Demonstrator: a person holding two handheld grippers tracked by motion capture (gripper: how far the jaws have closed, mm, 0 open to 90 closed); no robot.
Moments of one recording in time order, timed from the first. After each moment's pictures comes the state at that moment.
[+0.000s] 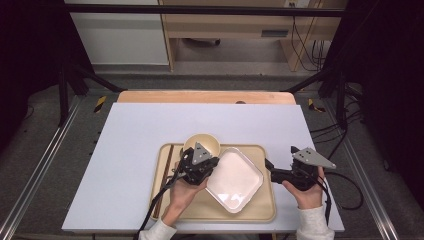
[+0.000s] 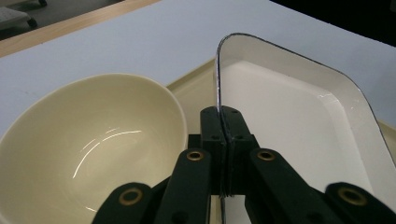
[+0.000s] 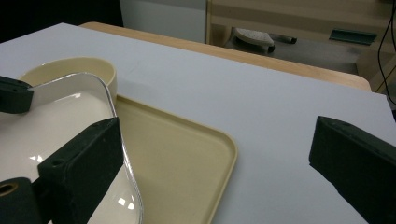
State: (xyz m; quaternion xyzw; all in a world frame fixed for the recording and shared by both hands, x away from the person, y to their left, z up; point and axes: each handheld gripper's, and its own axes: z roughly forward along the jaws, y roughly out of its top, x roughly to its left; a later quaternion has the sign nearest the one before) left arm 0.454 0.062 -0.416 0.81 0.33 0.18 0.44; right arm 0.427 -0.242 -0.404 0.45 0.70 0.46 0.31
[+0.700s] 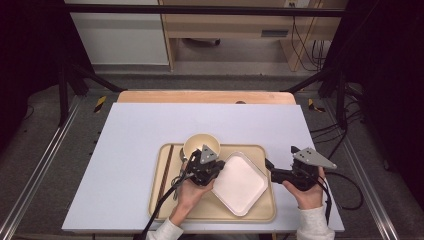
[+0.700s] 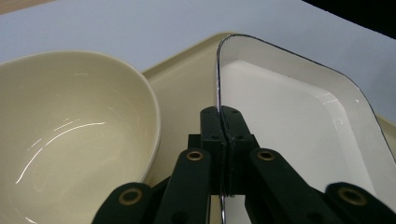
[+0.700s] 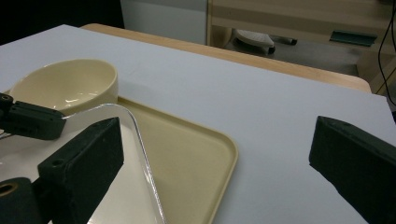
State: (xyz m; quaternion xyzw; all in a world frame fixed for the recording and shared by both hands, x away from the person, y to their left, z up) left arm 0.463 0.047 -0.436 0.82 0.34 0.14 0.44; right arm 0.426 -0.242 -0.403 0.45 0.70 0.47 0.31
